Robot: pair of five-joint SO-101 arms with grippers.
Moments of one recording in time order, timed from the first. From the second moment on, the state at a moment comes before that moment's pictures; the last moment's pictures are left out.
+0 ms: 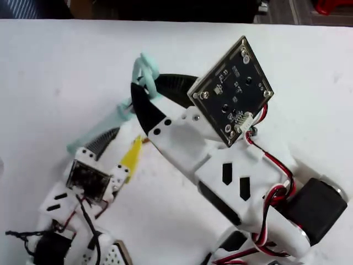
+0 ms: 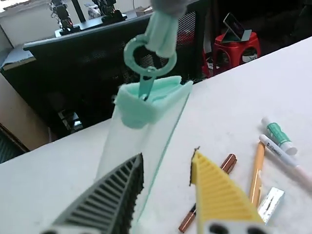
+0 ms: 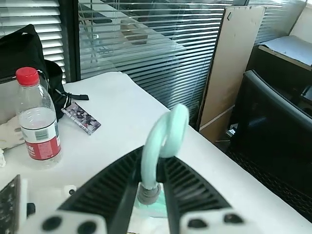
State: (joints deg) left arm 14.3 -104.7 70.2 56.4 -10.7; right arm -47.8 -16.1 -60.7 97.4 11.4
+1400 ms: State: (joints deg) left arm 14.3 -104.0 74.0 54.6 -7.3; right arm -53.9 -19.6 -58.4 97.4 11.4
